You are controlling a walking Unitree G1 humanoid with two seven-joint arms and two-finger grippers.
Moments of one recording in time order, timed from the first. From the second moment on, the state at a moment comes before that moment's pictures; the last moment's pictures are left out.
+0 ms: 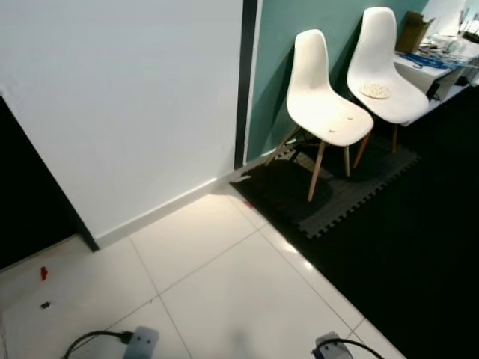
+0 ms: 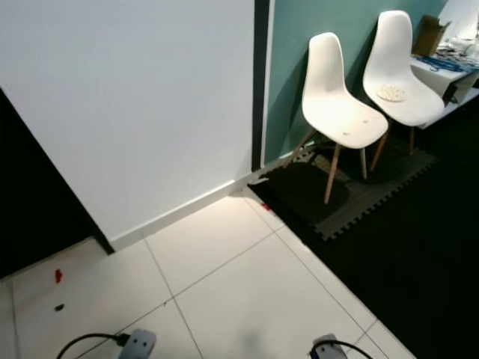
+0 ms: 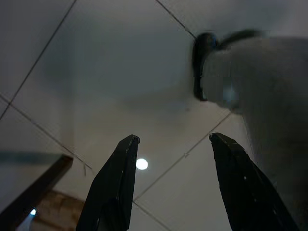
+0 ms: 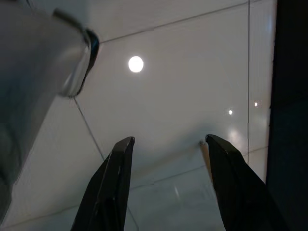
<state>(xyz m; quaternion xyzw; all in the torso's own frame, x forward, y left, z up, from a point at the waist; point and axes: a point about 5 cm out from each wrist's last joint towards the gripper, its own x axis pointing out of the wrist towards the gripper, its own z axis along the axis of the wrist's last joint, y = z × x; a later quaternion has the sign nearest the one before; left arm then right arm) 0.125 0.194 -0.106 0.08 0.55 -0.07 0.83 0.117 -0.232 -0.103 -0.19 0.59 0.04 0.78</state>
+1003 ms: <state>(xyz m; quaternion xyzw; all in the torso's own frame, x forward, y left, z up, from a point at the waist) 0.126 0.194 -0.106 0.07 0.55 -0.07 0.83 0.124 -0.228 -0.102 -0.19 0.59 0.04 0.78</state>
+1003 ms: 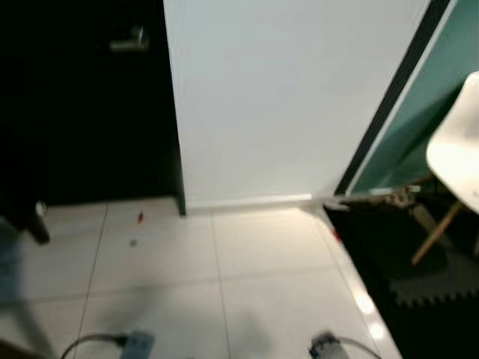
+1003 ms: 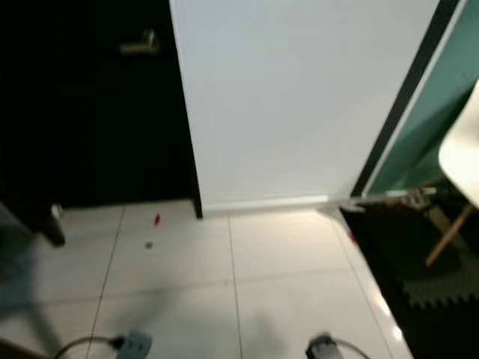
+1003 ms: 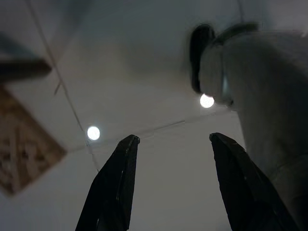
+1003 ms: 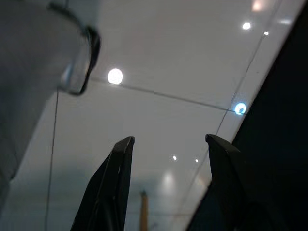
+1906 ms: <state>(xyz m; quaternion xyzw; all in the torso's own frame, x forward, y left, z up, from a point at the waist) 0.137 0.194 -0.102 0.07 0.54 -0.07 0.84 0.176 -0.223 -0.083 -0.18 0.51 0.04 0.84</state>
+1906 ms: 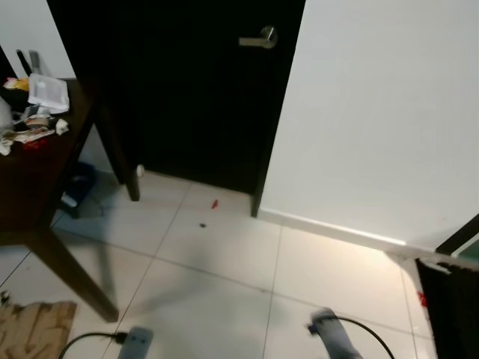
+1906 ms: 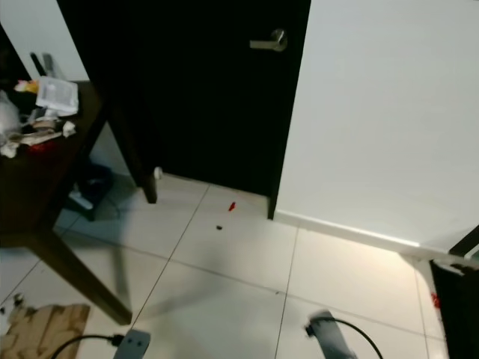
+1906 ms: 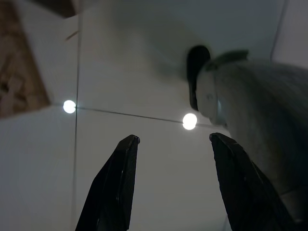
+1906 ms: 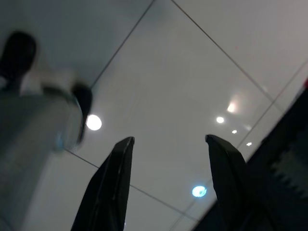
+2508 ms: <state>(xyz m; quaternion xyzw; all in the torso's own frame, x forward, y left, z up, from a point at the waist) 0.130 0.194 -0.105 0.07 0.55 -0.07 0.83 0.179 -0.221 -0.082 -0.17 0.50 0.04 0.85</state>
